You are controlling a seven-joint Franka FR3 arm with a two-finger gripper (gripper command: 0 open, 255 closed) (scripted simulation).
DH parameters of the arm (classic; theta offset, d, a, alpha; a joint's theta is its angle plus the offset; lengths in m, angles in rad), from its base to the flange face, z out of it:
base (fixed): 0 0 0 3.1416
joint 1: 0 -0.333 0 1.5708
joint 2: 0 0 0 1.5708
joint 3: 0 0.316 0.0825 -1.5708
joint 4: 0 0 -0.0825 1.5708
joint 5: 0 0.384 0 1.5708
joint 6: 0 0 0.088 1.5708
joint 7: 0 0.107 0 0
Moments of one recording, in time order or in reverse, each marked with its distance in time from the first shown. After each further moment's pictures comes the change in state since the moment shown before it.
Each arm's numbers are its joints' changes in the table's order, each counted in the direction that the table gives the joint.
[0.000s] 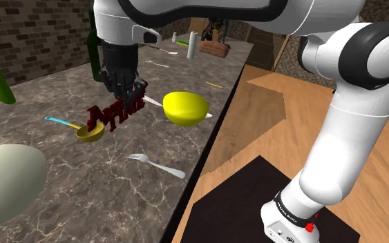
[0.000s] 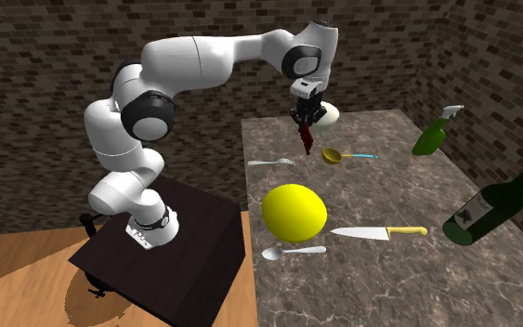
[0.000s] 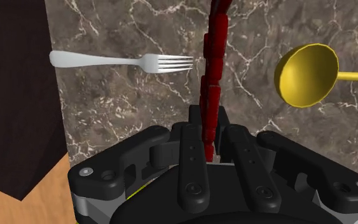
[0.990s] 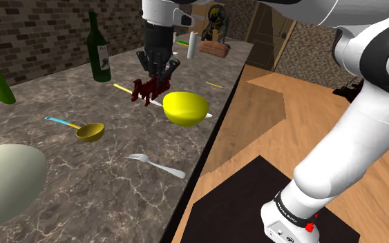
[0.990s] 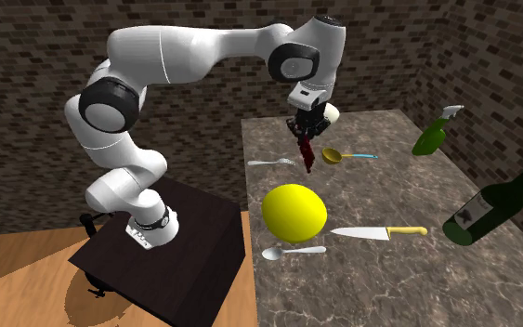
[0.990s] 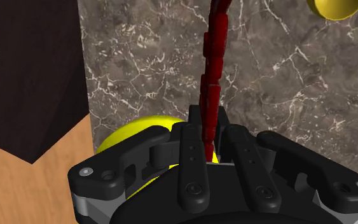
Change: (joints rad) arm 0.213 -0.198 -0.063 0.096 0.149 -0.043 -0.273
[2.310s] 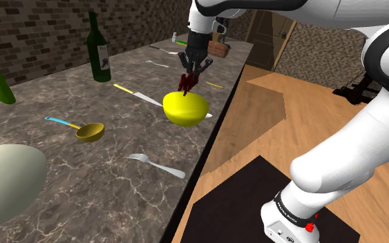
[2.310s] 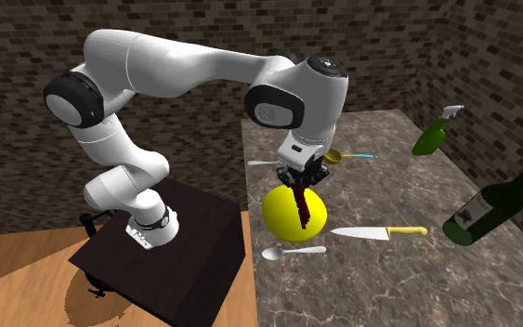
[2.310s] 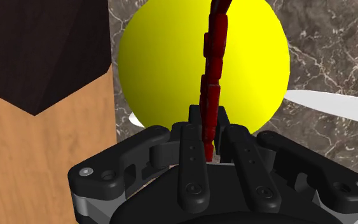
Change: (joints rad) arm 0.190 -0.138 -0.185 0.184 0.084 0.067 -0.388
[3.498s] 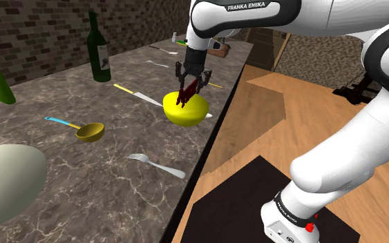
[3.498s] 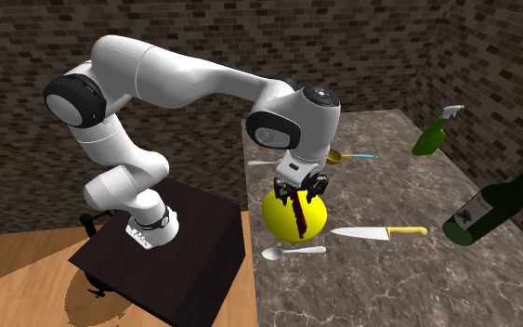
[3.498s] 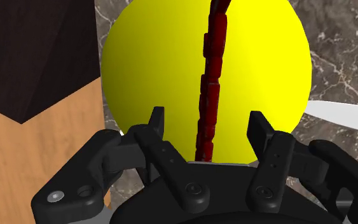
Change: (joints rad) arm -0.003 0.001 0.003 0.132 0.001 0.133 -0.003
